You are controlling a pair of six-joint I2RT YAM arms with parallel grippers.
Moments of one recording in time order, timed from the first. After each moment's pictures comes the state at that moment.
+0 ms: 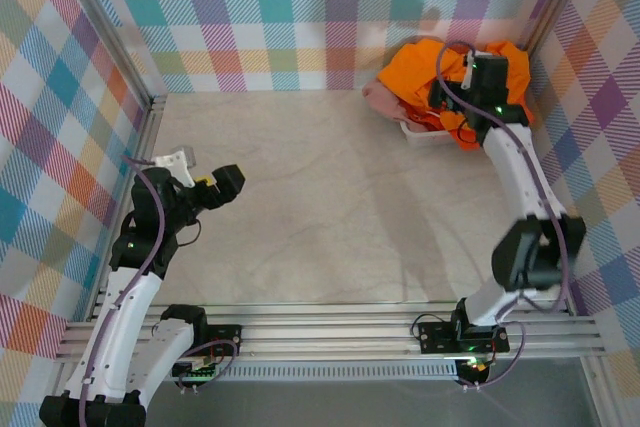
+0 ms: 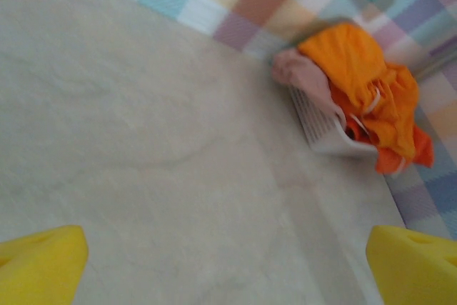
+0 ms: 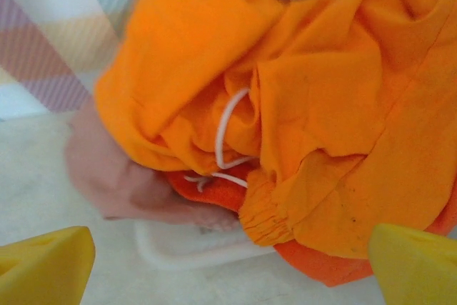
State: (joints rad) left arm -0.12 0.75 0.80 -0.46 0.31 -0.54; right arm 0.04 1.67 1.63 -0.56 0.08 0.13
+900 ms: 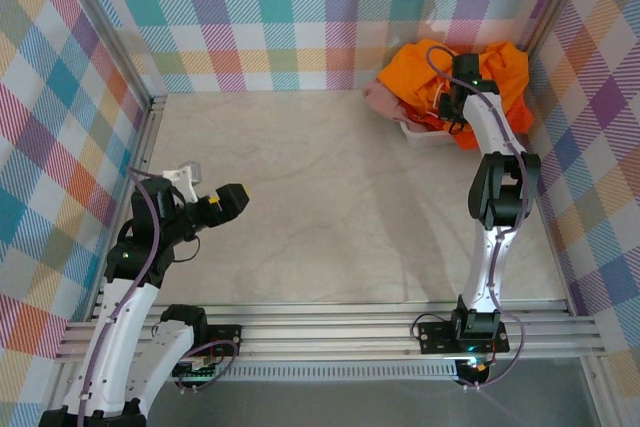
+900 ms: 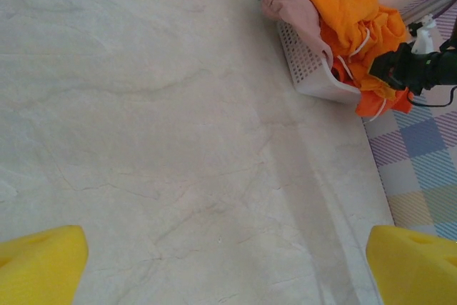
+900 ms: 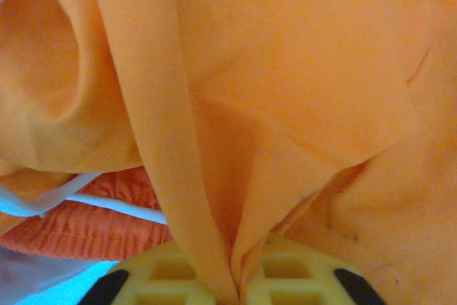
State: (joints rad) left arm -0.12 0.68 0.80 -0.63 0.41 -0.55; right arm 0.01 2.16 2.02 -0.83 0.20 0.17
